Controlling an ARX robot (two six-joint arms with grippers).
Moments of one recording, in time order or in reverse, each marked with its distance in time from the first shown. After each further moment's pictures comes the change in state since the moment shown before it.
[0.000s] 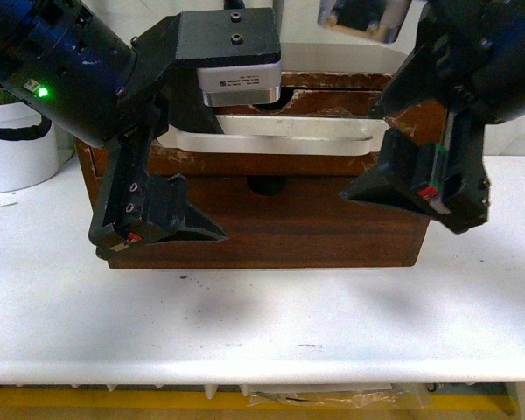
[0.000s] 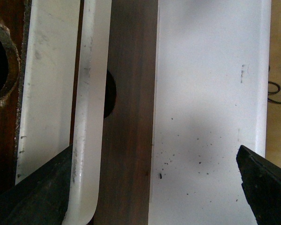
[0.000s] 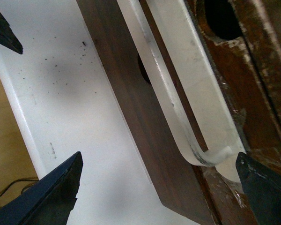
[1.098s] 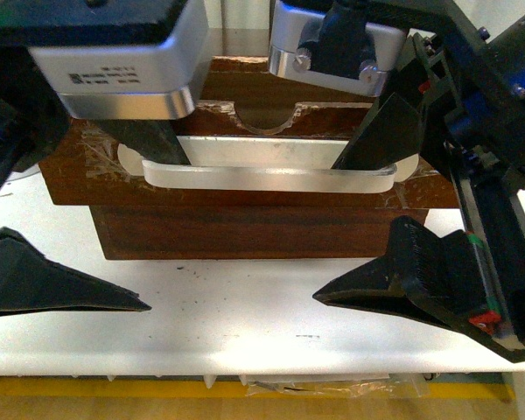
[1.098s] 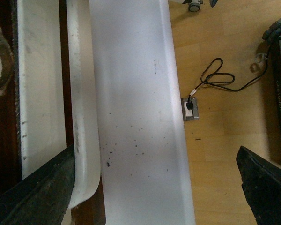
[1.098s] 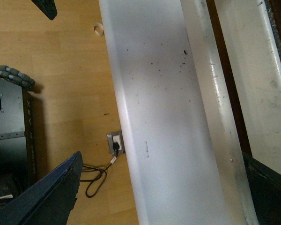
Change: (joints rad) left arm 0.039 -0.219 -0.159 -0.228 0.106 0.200; right arm 0.088 -0.079 -0.093 -0.192 -0.137 -0.058
